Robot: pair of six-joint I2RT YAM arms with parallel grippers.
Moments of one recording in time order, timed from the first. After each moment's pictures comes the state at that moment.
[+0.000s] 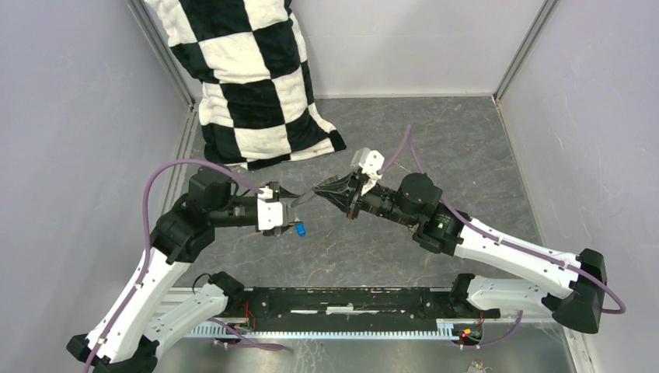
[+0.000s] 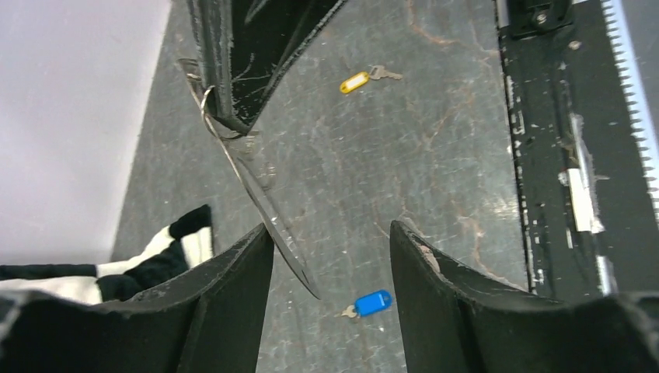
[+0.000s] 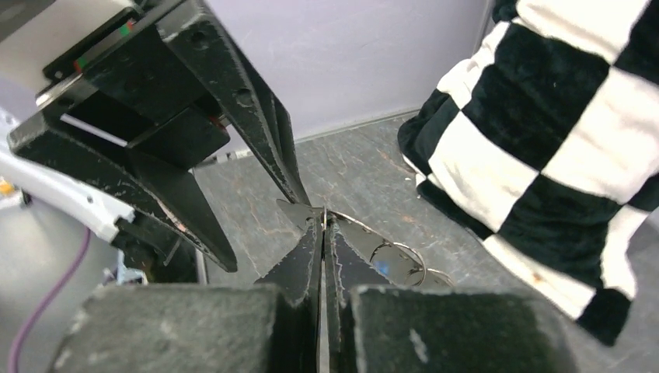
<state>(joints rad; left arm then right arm) -0.56 0.75 1.05 -0.74 0.73 0.80 1.05 1.08 0.88 0.31 -0.13 0.07</state>
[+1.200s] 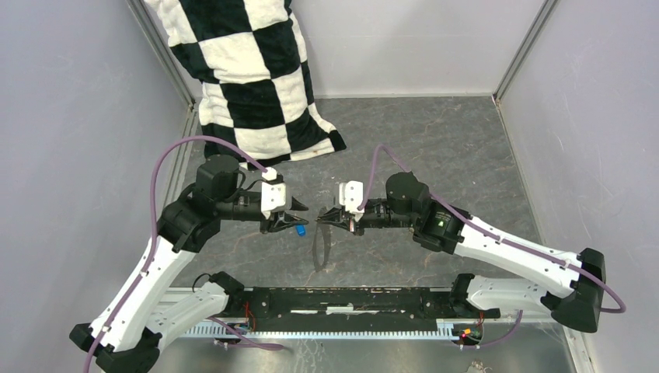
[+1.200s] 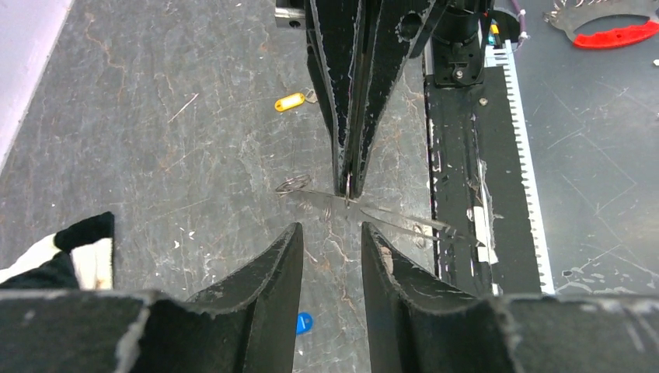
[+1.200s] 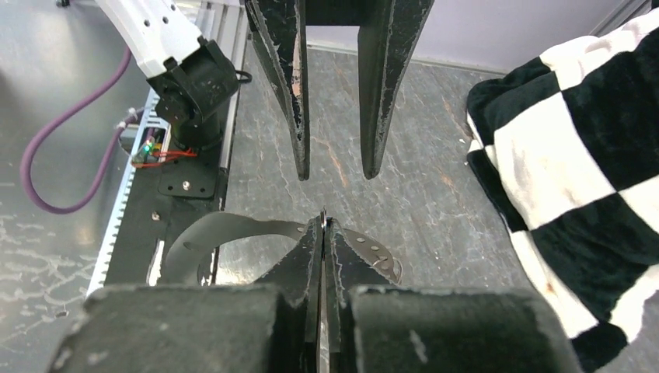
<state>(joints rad) -0.56 0.83 1.10 -0.77 0.85 0.58 1.05 1.10 0.98 -0.08 -0.44 -0.32</state>
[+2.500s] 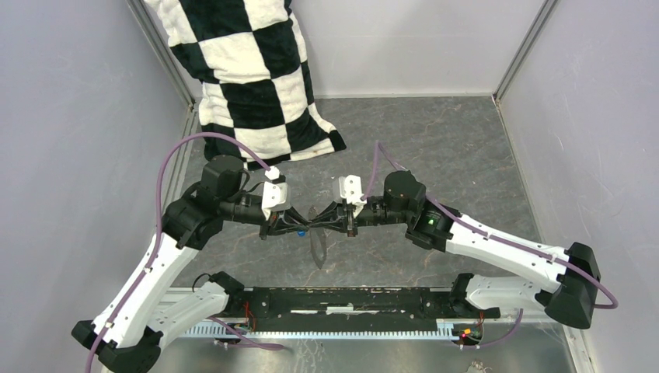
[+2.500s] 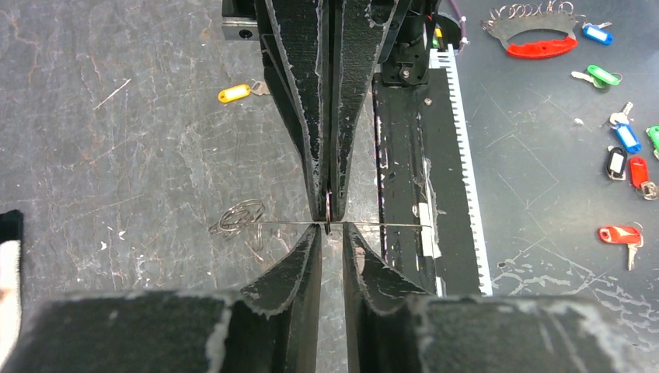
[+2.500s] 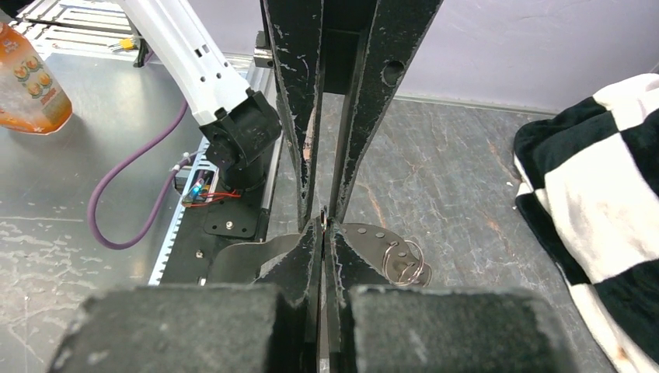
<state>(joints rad) -0.55 0.85 1.08 -0.81 0.94 0.51 1.04 1.14 0.92 0.17 -0.58 -0.15</state>
